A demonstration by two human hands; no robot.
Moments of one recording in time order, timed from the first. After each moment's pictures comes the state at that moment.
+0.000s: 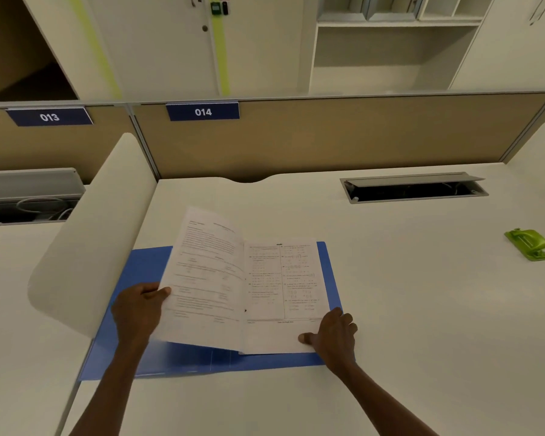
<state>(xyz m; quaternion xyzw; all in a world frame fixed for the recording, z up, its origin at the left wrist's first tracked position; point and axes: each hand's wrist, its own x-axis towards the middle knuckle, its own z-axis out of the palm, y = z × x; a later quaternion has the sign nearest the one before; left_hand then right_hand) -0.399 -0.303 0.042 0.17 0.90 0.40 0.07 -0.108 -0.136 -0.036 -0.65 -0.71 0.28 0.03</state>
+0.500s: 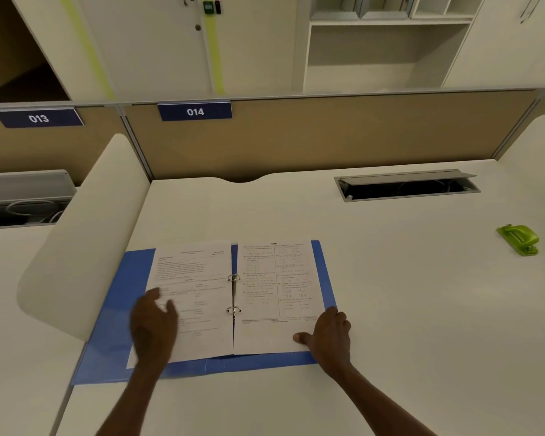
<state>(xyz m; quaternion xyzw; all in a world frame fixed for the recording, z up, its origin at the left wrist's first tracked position) -0.365 -0.300 0.005 0.24 0.91 0.34 -0.02 -0.104 -0.141 -0.037 -0.64 -0.71 0.28 0.05</state>
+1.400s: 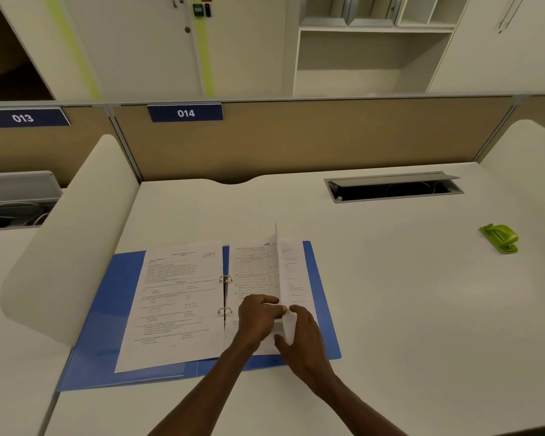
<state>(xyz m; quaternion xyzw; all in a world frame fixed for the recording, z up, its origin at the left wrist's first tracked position) -0.229 -0.185 0.002 0.27 0.80 0.40 0.36 -0.108 -0.177 -0.032 -0.50 -0.75 0.41 0.15</state>
